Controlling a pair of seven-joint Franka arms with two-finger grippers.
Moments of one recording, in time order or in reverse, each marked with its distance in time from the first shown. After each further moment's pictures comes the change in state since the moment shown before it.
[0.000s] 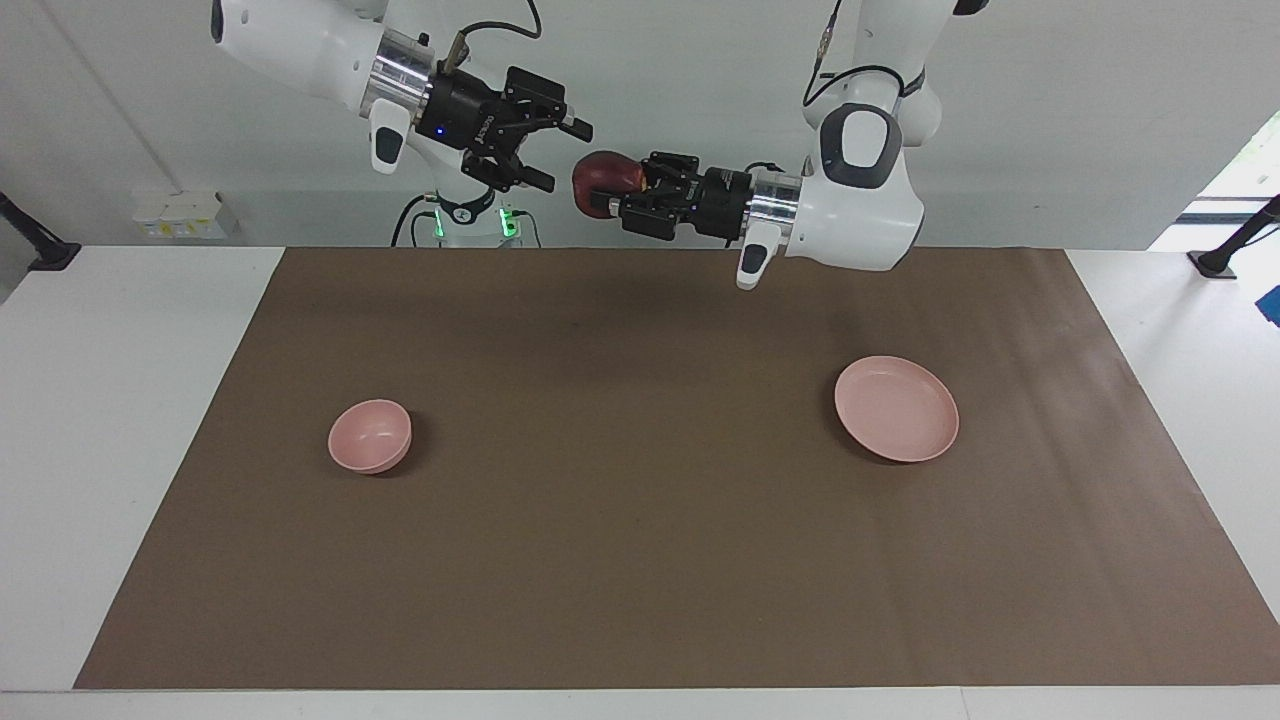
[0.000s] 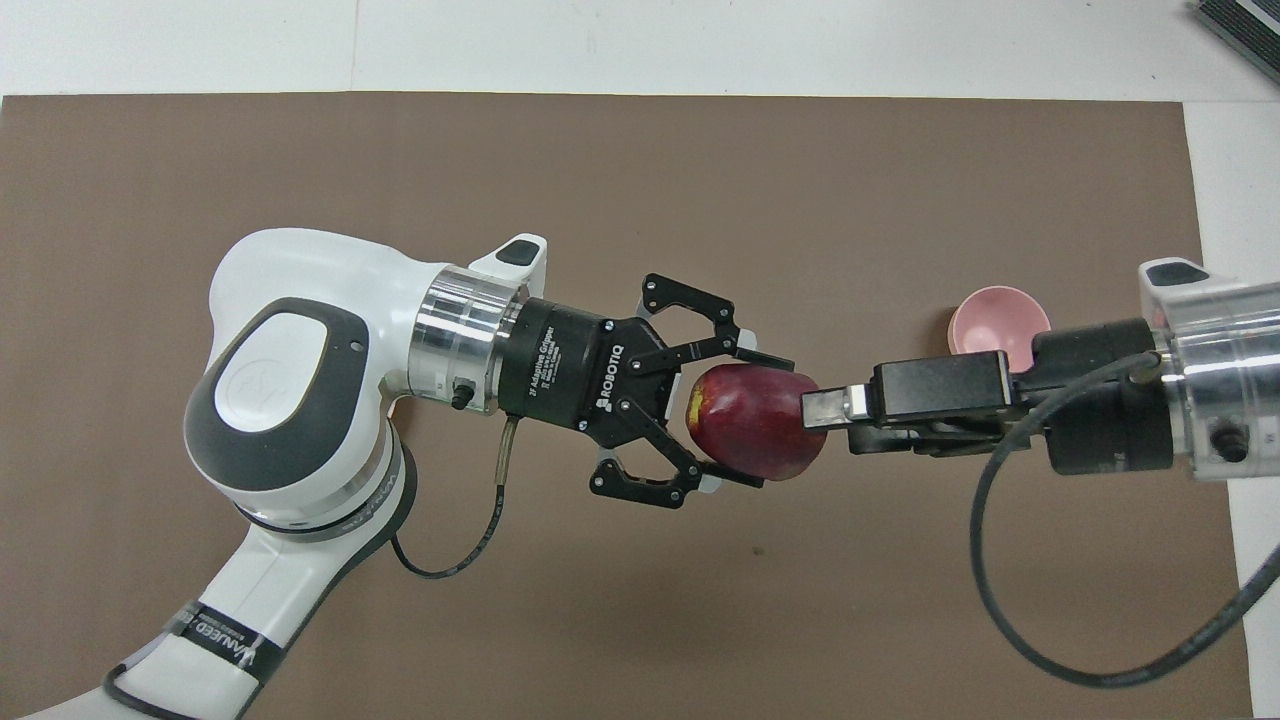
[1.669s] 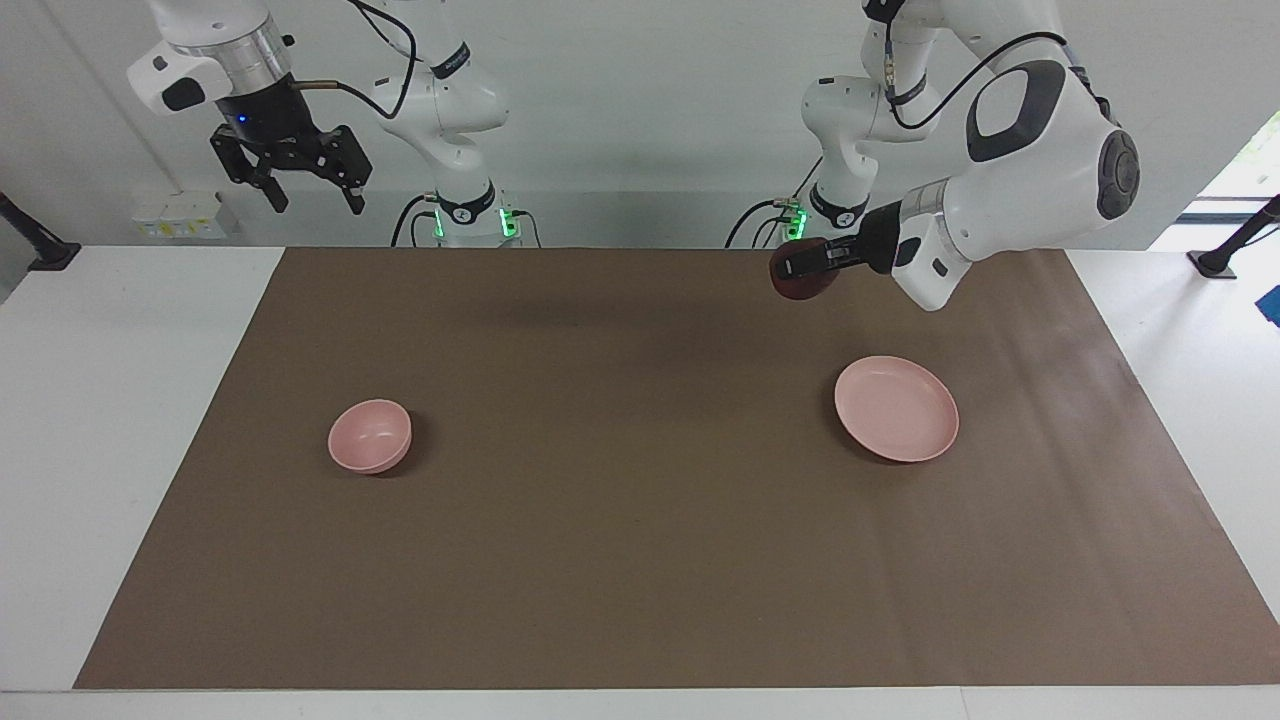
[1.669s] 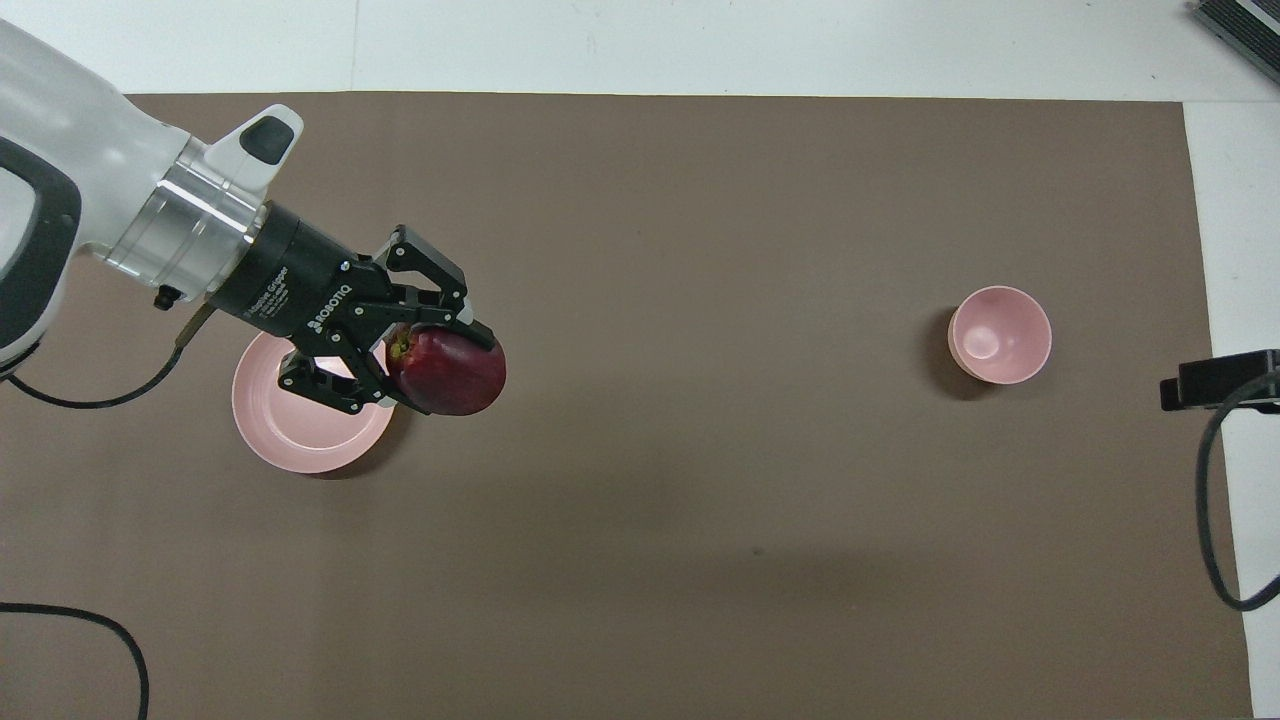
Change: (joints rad) left arm 0.213 0.094 0.095 0.336 0.778 -0.332 0.239; right arm -0.147 0.048 -0.020 0.253 -0.989 -0.242 -0.085
